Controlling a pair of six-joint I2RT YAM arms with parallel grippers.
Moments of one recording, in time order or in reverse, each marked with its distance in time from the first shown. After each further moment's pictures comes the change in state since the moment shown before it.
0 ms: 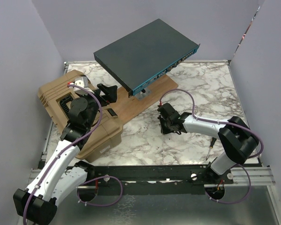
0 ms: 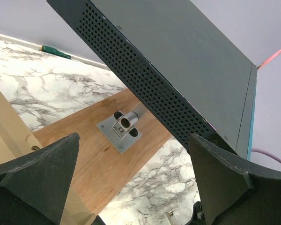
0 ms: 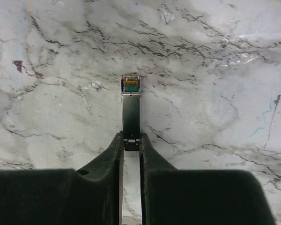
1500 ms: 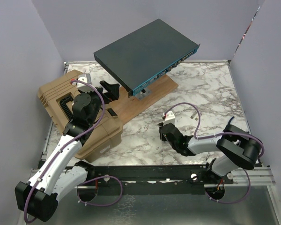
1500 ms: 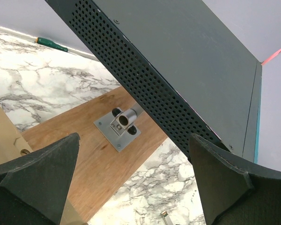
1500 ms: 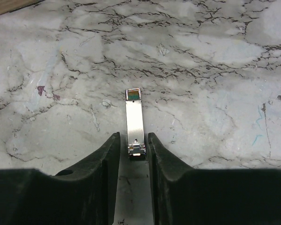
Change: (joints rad) left arm -0.006 0.078 0.036 0.003 0.000 -0.024; right arm 0.218 -0.079 -0.433 0.791 0.373 -0.011
